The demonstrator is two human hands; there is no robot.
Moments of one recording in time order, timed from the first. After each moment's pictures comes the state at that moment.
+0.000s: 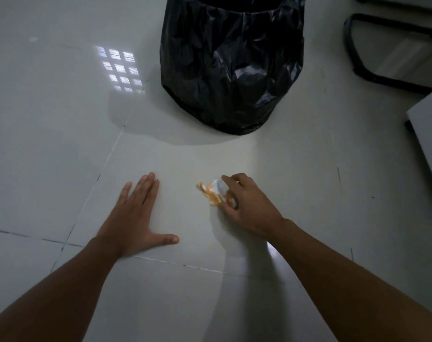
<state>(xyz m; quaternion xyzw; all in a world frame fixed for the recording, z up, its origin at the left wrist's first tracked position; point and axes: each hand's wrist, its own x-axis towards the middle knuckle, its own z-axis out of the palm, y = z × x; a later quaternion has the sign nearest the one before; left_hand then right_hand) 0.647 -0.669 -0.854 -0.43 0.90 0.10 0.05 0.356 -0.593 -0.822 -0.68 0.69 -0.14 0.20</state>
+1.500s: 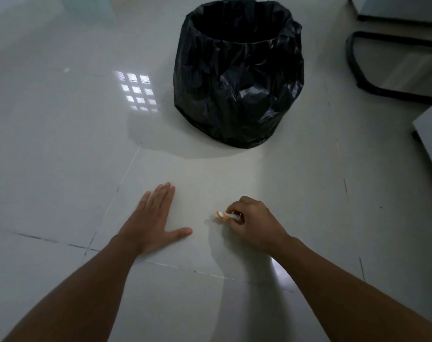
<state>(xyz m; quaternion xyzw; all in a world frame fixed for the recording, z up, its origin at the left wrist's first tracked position) 0.636 -0.674 -0.837 -0.44 0.88 0.15 0.07 0.370 -0.578 -0.811 -0.65 0.68 -0.22 0.25</state>
